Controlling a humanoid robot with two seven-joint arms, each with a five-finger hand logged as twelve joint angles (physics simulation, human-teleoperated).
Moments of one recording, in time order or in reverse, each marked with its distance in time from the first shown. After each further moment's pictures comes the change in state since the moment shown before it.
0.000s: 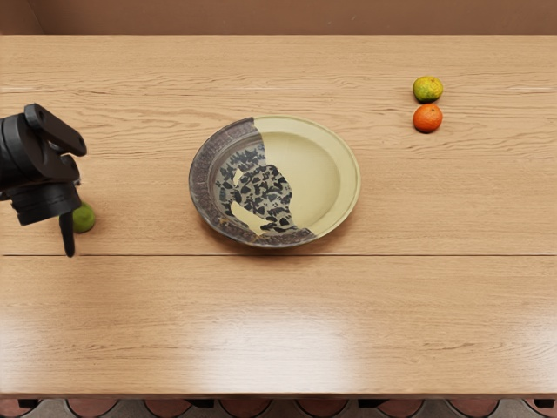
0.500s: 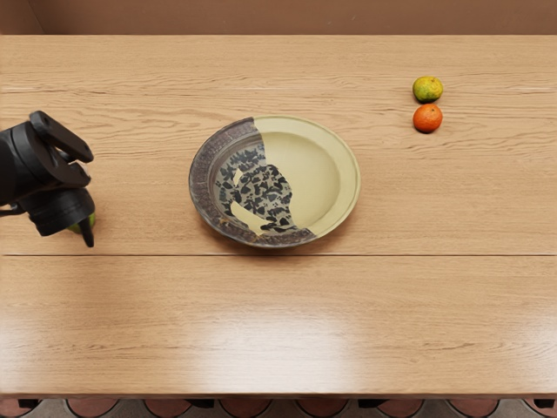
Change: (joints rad) left arm 0.044 -0.007 -0.036 0.015 -0.120 0.137 -0.062; right arm 0.000 0.000 0.000 0.000 0.000 0.000 0.000
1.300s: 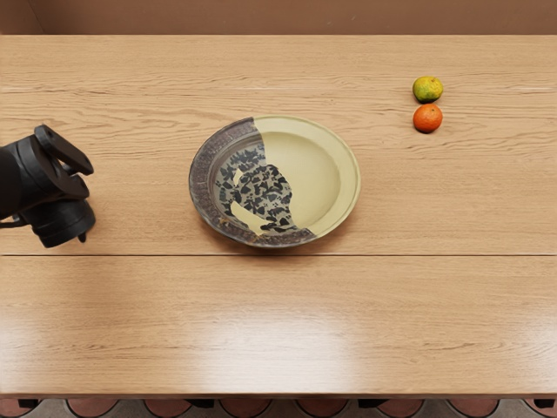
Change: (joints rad) left arm 0.052 -0.008 0.009 0.016 -0.019 0.098 -0.005; right arm 0.000 0.000 0.000 0.000 0.000 0.000 0.000
